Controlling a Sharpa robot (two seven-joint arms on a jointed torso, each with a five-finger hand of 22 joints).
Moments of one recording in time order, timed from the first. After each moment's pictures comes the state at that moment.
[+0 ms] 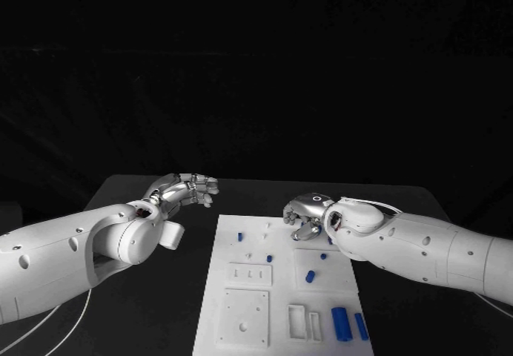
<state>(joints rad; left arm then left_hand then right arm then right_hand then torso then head) 1.31 -0.83 -0.10 1.44 -0.08 -0.30 0.25 1.13 -0.09 0.54 -0.27 0.16 0.76 0.17 0.47 0.40 1.13 0.10 0.31 0.19 0.99 0.03 0.76 0.58 0.04 0.84 -0.07 0.57 1.31 1.25 -0.61 -0.16 1.18 -1.63 -0.25 -0.03 1.14 -0.22 0.65 -0.29 0.14 0.88 0.16 0.37 0.40 1.14 0.12 0.07 0.13 1.33 -0.01 1.05 0.84 0.24 1.31 0.01 0.50 1.31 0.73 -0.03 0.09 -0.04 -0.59</state>
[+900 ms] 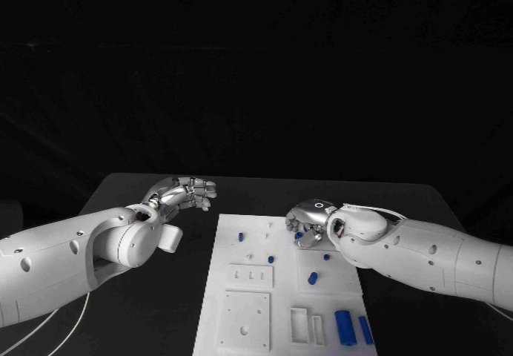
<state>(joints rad) 1.30 -0.83 -0.10 1.42 -0.08 -0.29 0.24 1.12 -0.10 0.54 -0.27 0.15 0.76 0.17 0.47 0.40 1.12 0.11 0.31 0.19 0.99 0.03 0.76 0.58 0.04 0.85 -0.07 0.57 1.31 1.25 -0.64 -0.15 1.22 -1.66 -0.23 -0.04 1.14 -0.22 0.65 -0.29 0.15 0.89 0.16 0.37 0.40 1.14 0.11 0.07 0.13 1.33 -0.01 1.08 0.83 0.23 1.32 0.01 0.52 1.31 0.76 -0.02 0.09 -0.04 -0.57</state>
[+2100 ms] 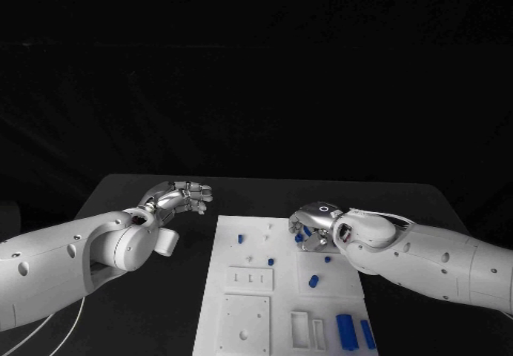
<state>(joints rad) 1.30 -0.84 -0.10 1.40 -0.09 -0.29 0.24 1.12 -0.10 0.54 -0.27 0.15 0.76 0.17 0.47 0.40 1.12 0.11 0.31 0.19 0.99 0.03 0.76 0.58 0.04 0.84 -0.07 0.57 1.31 1.25 -0.69 -0.15 1.28 -1.70 -0.27 -0.04 1.13 -0.23 0.67 -0.28 0.16 0.90 0.16 0.37 0.40 1.15 0.11 0.06 0.12 1.33 -0.01 1.10 0.81 0.23 1.32 0.01 0.53 1.31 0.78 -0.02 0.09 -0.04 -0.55</state>
